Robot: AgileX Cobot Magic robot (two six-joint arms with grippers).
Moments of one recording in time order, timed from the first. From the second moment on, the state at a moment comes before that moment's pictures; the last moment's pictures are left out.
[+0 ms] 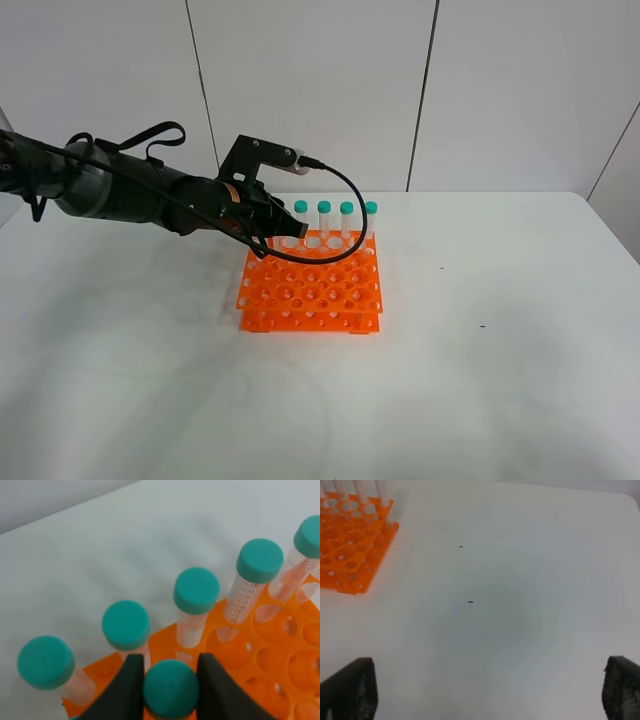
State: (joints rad) left arm -0.49 1.97 -1.17 0.08 -0.16 0.00; right arm 0.00 0.00 -0.49 0.09 1.03 -0.09
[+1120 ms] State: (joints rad) left arm -0.49 1.99 -1.17 0.07 -0.17 0.00; right arm 0.00 0.00 -0.49 0.09 1.03 -0.09
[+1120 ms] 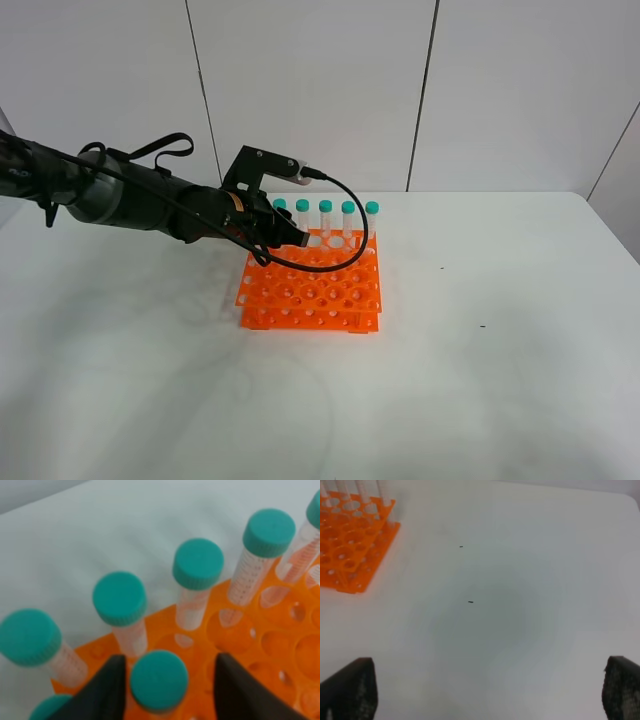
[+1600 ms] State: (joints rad) left arm -0.49 1.86 -1.17 0.07 -0.16 -0.03; right arm 0.00 0.00 -0.49 0.09 1.03 -0.09
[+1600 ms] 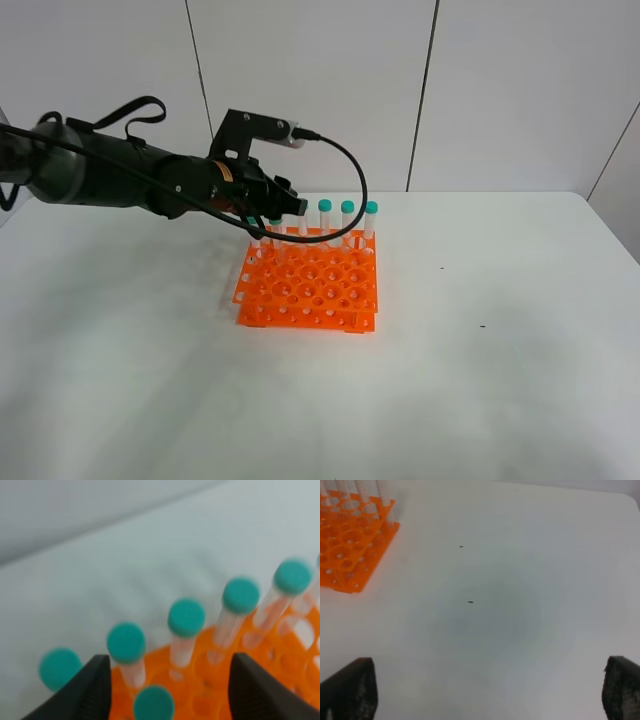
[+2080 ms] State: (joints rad) left arm -0.49 1.58 -1.18 0.07 0.33 -0.03; right arm 0.00 0.00 -0.49 0.09 1.03 -0.09
